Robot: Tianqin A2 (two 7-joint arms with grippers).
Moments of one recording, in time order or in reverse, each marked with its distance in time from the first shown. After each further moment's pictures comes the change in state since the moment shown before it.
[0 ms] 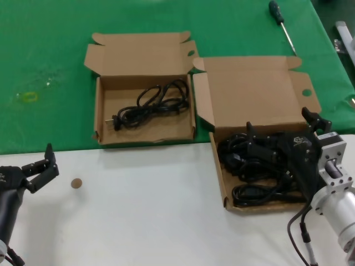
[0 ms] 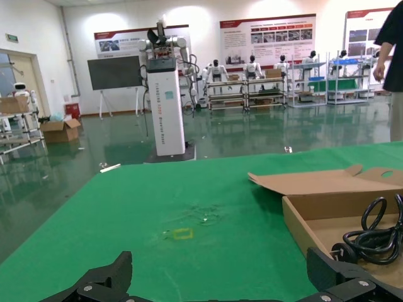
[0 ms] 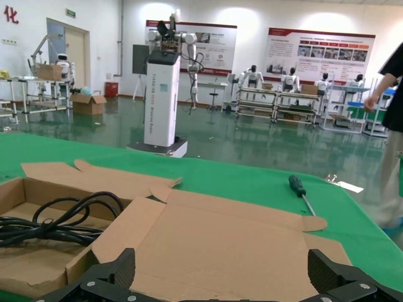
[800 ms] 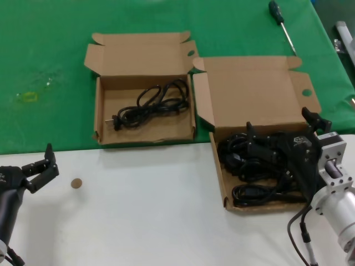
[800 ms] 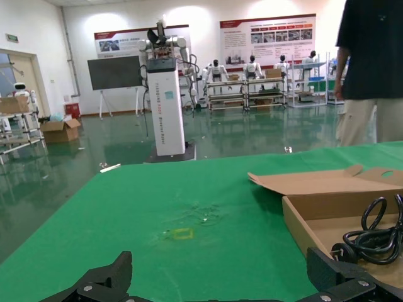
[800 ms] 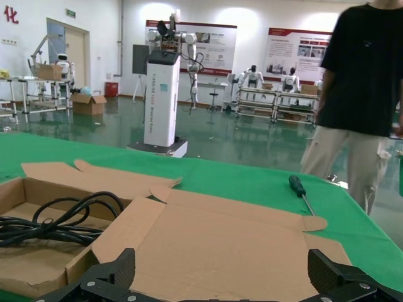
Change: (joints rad) left arm 0.000 0.000 0.000 0.000 0.000 0.000 0.000; right arm 0.000 0.000 0.000 0.000 0.000 0.000 0.000
